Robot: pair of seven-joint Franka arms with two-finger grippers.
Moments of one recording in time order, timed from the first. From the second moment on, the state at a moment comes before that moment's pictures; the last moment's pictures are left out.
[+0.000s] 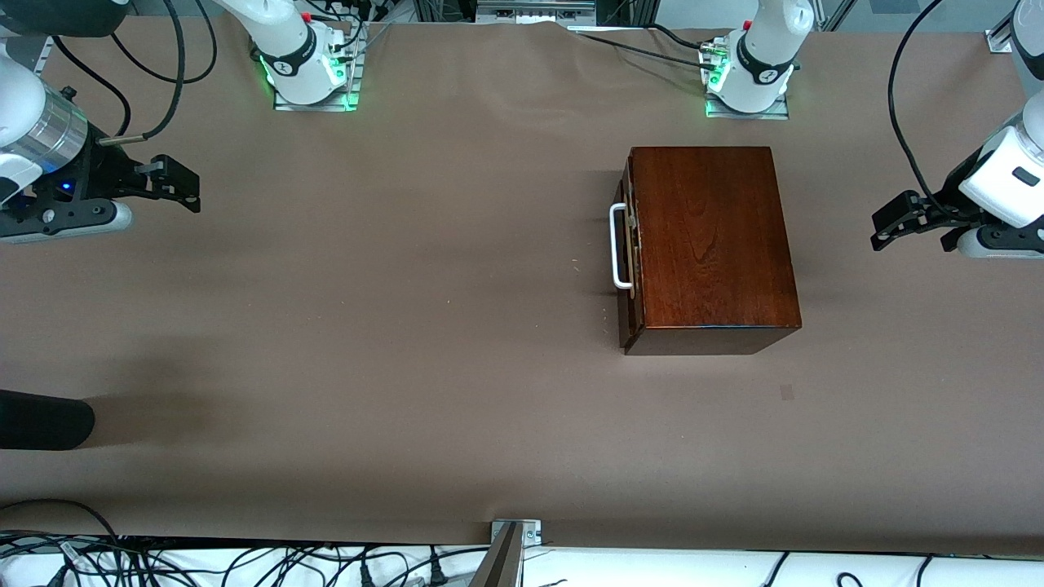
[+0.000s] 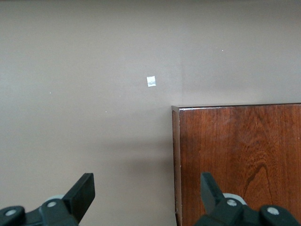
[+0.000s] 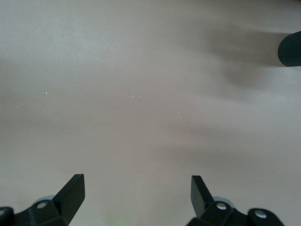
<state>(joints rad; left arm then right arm) -0.04 0.03 0.02 -1.67 0.03 1.73 -0.02 0.20 0.09 -0.07 -1.52 -0.03 1.55 -0.04</state>
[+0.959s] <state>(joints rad) -0.08 0.04 0.00 -1.68 -0.01 1.71 -0.02 0.20 0.09 -0.07 -1.52 -0.03 1.55 -0.04</state>
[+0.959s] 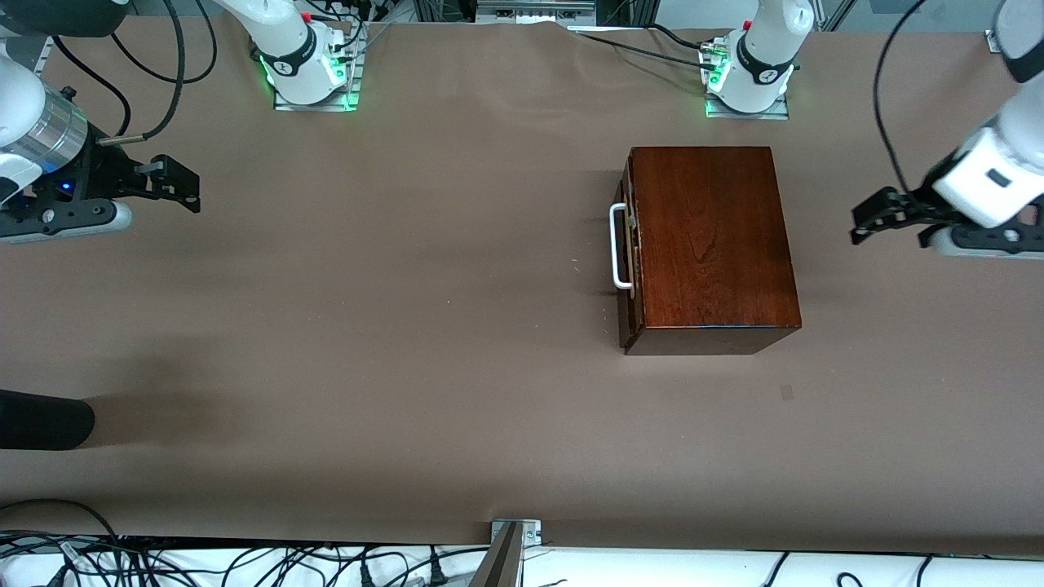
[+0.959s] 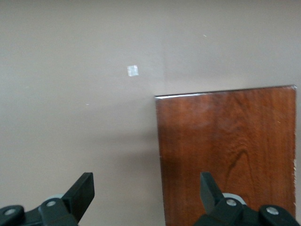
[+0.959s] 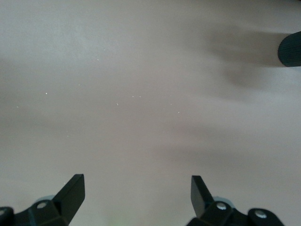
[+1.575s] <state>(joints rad) -0.28 0.17 -0.26 -1.65 -0.05 1.80 -0.29 0.20 0.09 -0.07 -1.52 -0.03 1.56 -0.04</state>
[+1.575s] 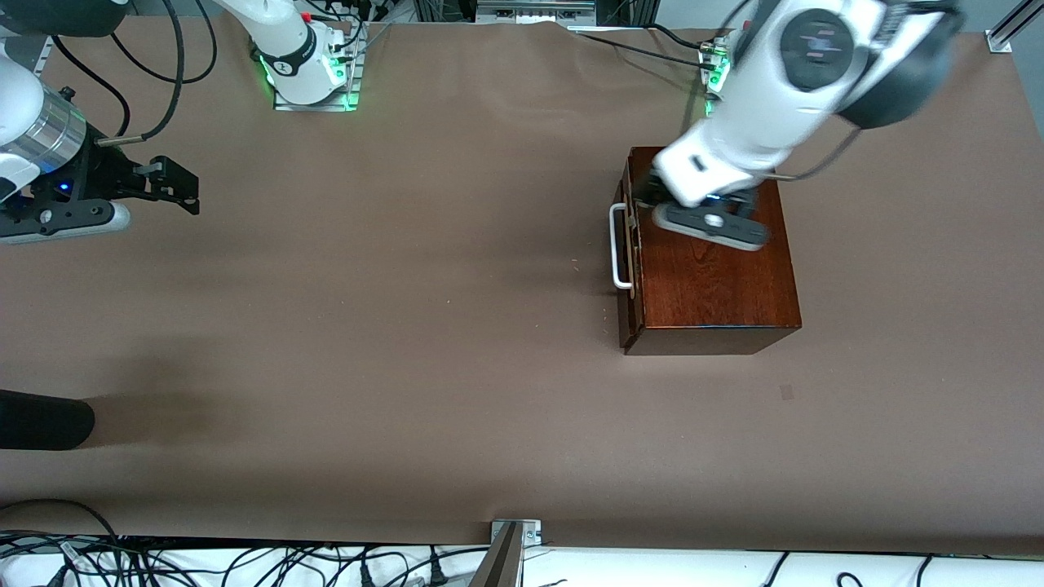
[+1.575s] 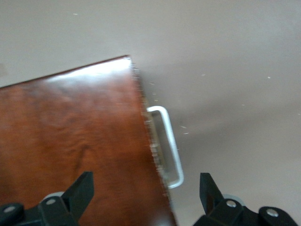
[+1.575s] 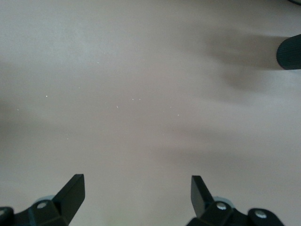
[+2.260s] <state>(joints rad) -0.47 0.45 -0.26 -1.52 0.14 1.81 -0.65 0.20 0.09 -0.08 -1.52 -0.03 1.56 -0.04</state>
